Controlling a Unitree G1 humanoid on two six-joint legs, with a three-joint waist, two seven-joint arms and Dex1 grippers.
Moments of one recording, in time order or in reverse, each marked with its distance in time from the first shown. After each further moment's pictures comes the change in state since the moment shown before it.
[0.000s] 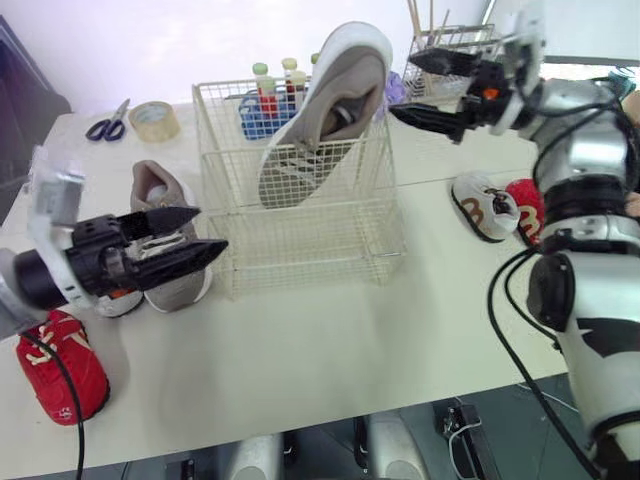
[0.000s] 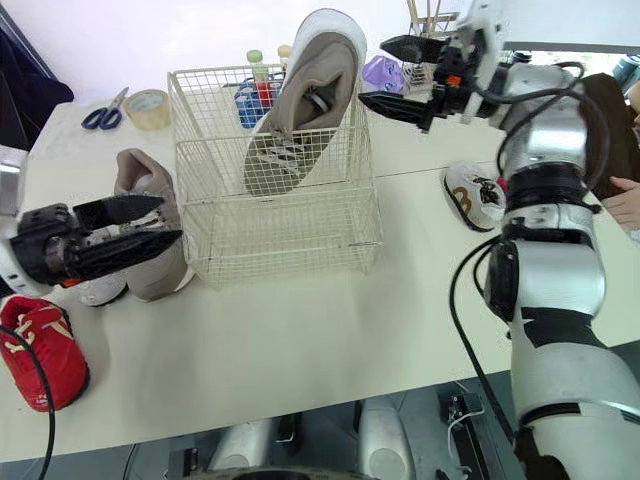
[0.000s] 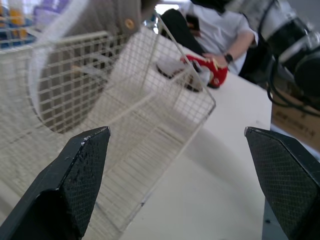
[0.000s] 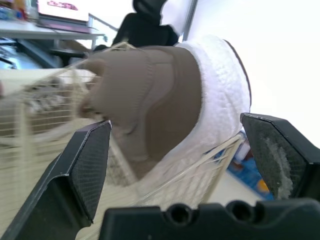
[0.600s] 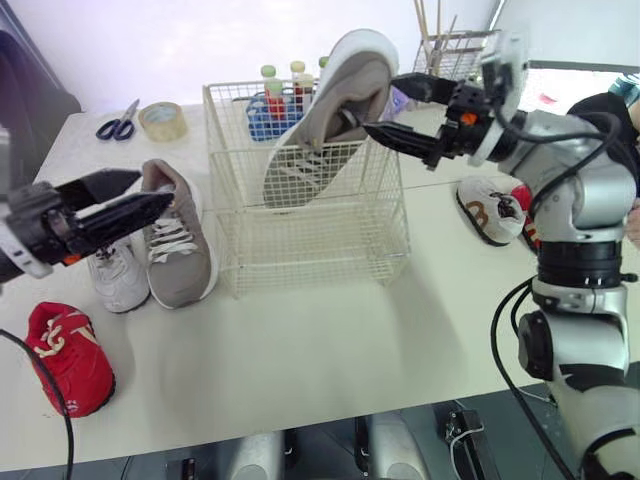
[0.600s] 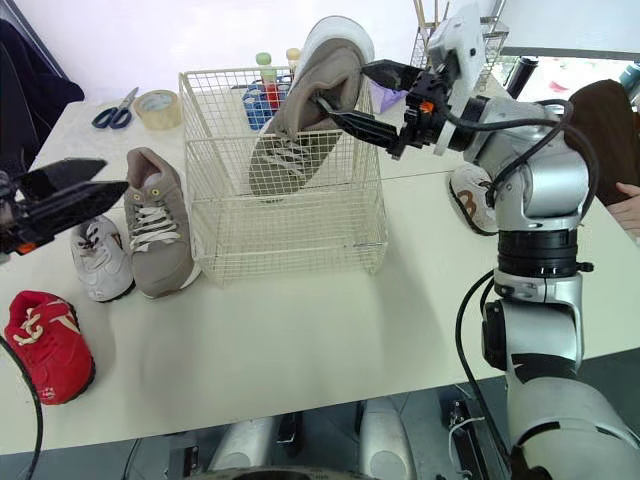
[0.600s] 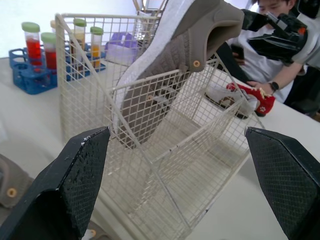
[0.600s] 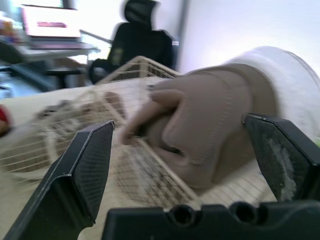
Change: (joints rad) left arm -0.052 -0.027 -0.009 0.082 0.174 -0.005 -0.046; right arm 0.272 0.138 0.031 -0.590 0.062 0.323 -0.490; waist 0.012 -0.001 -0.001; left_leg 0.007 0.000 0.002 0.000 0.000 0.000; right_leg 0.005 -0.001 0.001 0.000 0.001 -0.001
